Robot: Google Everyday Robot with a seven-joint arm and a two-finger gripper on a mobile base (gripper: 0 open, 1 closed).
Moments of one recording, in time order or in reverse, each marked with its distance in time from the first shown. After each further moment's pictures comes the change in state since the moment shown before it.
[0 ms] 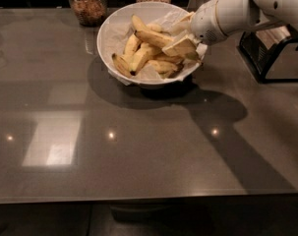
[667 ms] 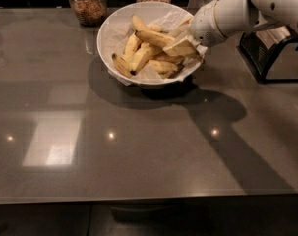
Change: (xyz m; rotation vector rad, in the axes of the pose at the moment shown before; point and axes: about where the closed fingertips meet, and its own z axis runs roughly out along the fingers) arm 0.005 0.004 0.002 -0.012 0.024 0.013
